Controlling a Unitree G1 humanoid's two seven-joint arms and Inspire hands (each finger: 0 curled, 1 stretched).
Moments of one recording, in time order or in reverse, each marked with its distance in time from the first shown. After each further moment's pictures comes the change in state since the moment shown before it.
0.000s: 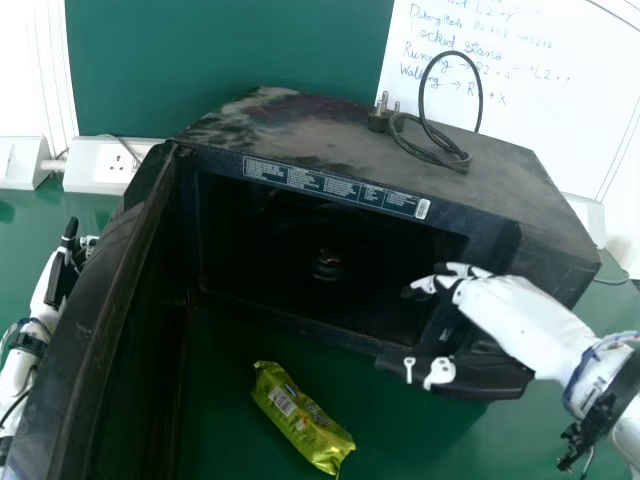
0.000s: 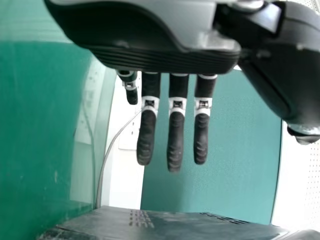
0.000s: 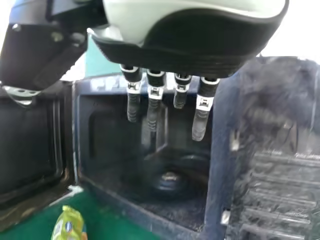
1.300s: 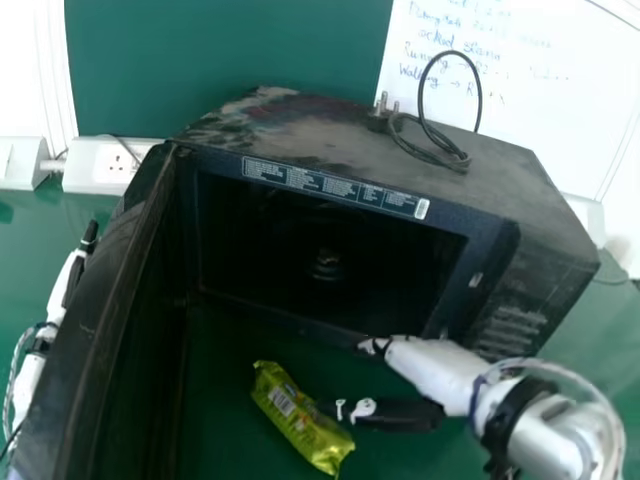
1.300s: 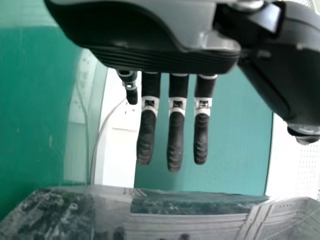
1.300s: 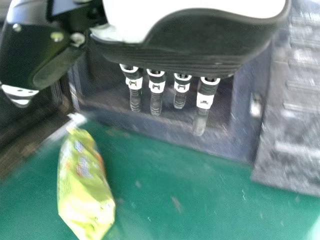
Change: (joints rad) left arm 0.044 -0.080 -0.025 -0.135 0.043 0.005 0.035; right arm -0.310 -0.008 0.836 -0.126 -0.360 0.597 0.050
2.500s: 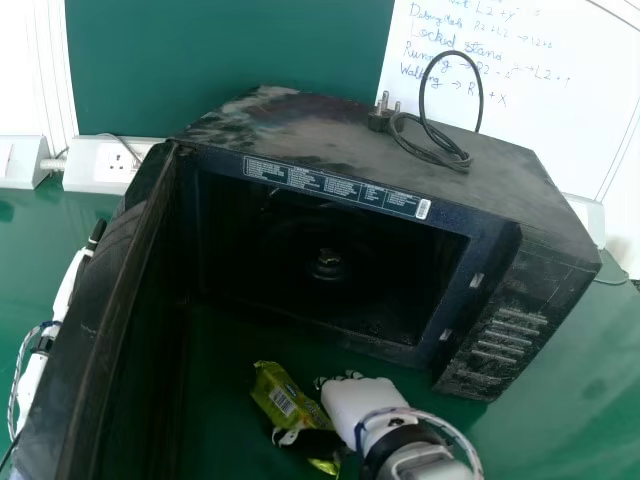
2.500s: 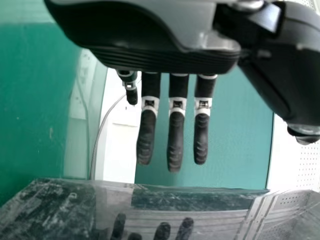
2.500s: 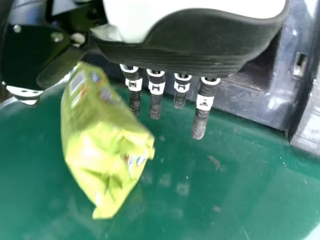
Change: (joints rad) left arm 0.001 -0.010 -0.018 -0.023 0.011 0.013 0.018; right arm 0.177 0.823 0.128 0.235 -1.052 -0.546 0.395
